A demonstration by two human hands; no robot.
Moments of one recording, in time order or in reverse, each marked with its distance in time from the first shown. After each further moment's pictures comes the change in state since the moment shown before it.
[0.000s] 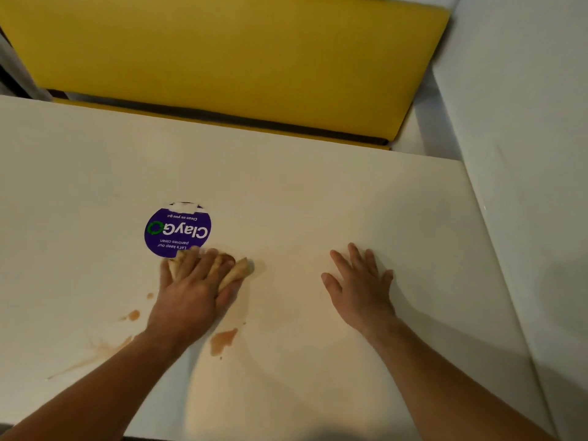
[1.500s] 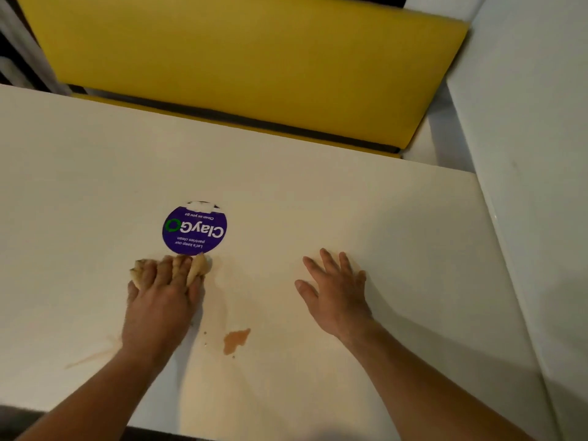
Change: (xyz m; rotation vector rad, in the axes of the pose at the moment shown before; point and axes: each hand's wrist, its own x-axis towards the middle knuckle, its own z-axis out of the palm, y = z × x) left_hand -0.029 -0.037 -0.004 -0.039 0.001 -0.398; right_hand -0.004 -0.055 0.002 -0.023 -0.043 -0.164
